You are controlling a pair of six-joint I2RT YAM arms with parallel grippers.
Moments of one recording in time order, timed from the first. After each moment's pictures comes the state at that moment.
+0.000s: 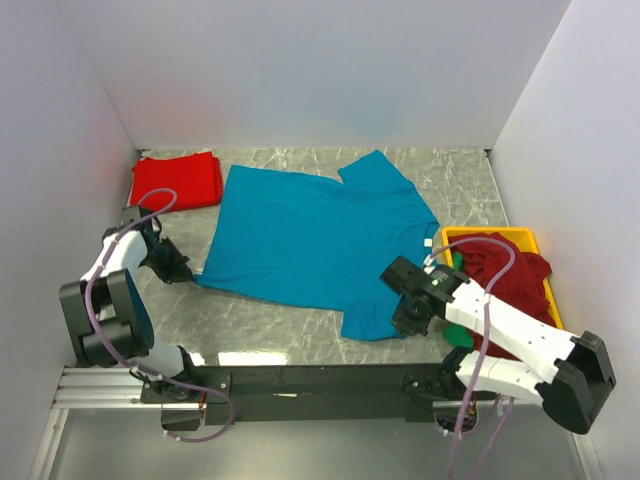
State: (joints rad) left arm 0.31 1.46 0.89 -0.77 0.25 -0.48; right arm 0.80 1.04 0.74 -1.14 0.17 1.27
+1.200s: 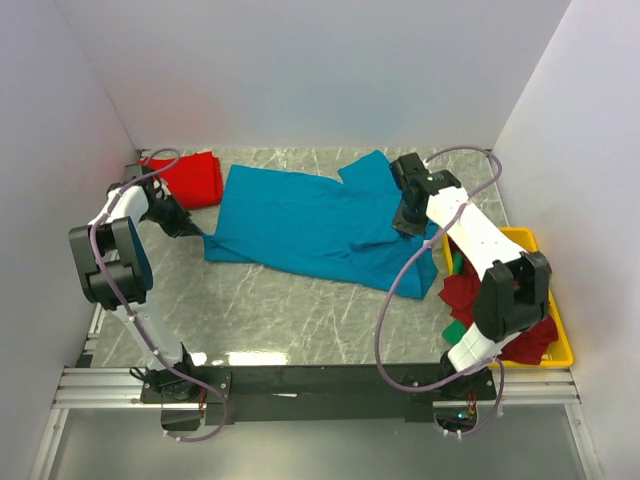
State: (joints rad) left arm 0.27 1.88 1.37 -0.75 0.42 -0.47; right arm 0.34 1.62 1.41 -1.02 0.28 0.74
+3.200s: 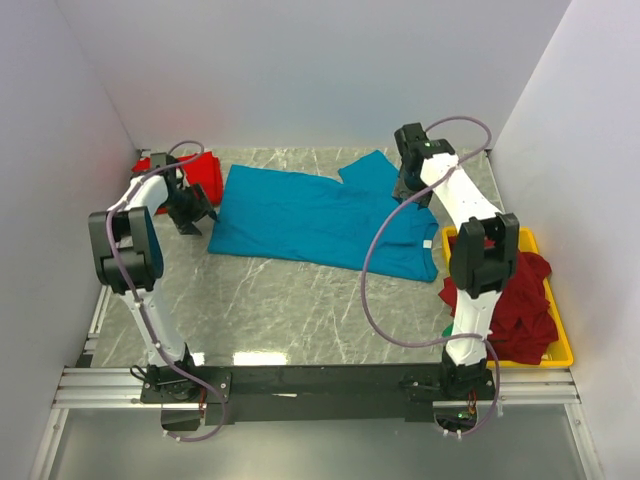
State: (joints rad) left arm 0.15 2.02 1.53 -0.75 0.28 -0.42; right arm 0.22 1.99 1.85 -1.05 0.32 0.56
